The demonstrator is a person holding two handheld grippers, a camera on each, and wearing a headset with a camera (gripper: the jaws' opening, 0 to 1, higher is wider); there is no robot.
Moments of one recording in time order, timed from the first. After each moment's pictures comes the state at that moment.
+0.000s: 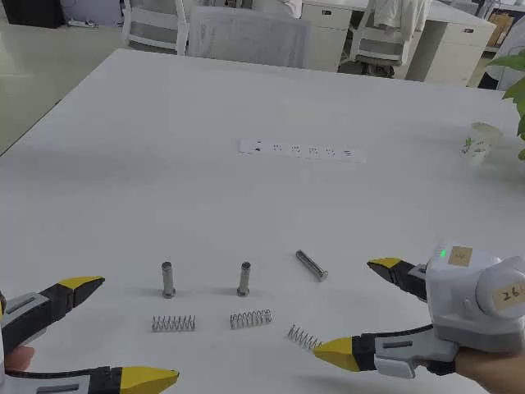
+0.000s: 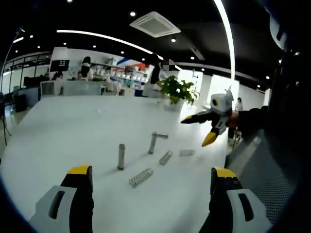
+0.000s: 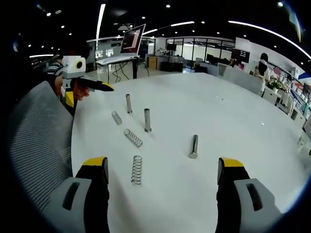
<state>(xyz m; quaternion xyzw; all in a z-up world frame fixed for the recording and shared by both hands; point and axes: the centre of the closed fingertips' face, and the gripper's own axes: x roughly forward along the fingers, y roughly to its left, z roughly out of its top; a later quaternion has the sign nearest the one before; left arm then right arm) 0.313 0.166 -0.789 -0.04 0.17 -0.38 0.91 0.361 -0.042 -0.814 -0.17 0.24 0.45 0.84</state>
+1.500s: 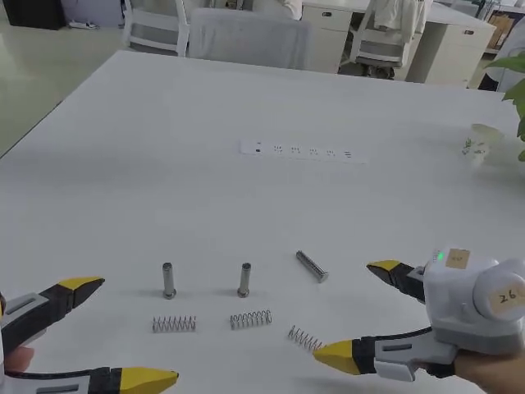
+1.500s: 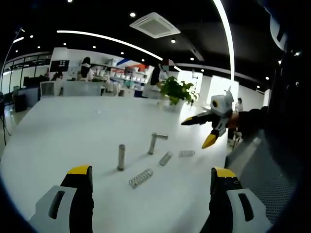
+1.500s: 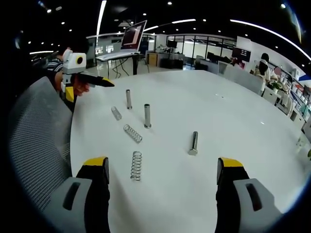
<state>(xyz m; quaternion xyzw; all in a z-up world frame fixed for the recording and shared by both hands) 0.312 0.167 -0.788 -0.04 0.17 -0.38 0.91 0.359 -0.041 -0.816 -0.17 0.24 0.45 0.84</state>
